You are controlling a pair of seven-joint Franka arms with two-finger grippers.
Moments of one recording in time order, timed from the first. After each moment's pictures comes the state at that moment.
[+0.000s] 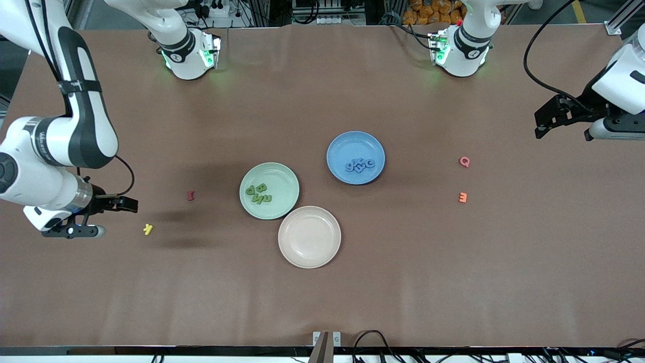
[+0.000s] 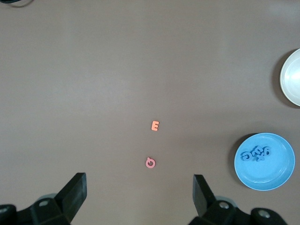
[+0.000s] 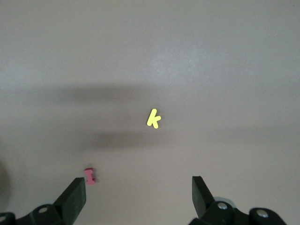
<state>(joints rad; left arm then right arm) 0.03 0.01 -0.17 -1.52 0.03 1.61 -0.07 0.02 0.37 -0.08 -1.72 -0.01 2.04 -0.05</state>
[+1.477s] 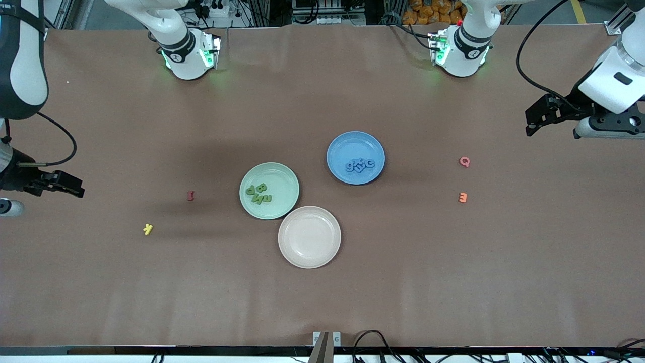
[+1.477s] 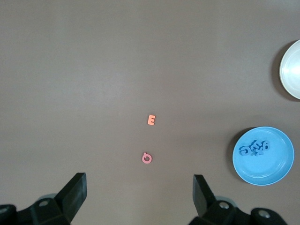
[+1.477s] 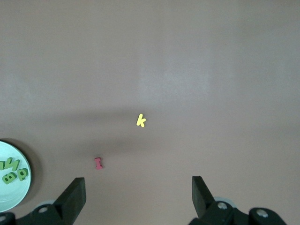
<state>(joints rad) 0.03 -0.04 -0.18 -1.62 0.01 1.64 -0.07 -0.01 0.22 -0.09 -1.54 -0.02 1.81 -0.05</state>
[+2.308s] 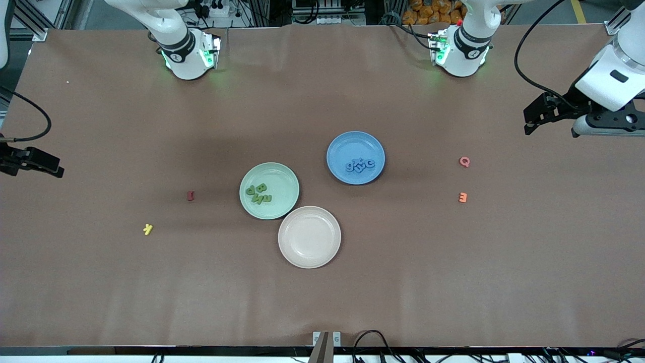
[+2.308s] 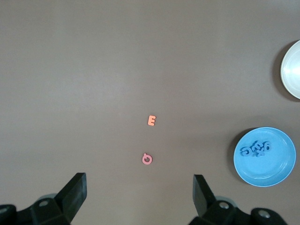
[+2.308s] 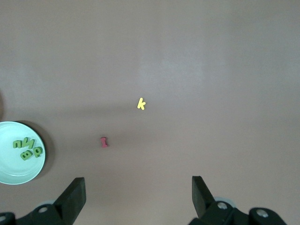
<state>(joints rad) 0.03 -0.06 -0.18 -1.65 0.01 1.67 -0.07 -0.01 0.21 -0.09 -1.38 -0.02 1.58 -0.04</state>
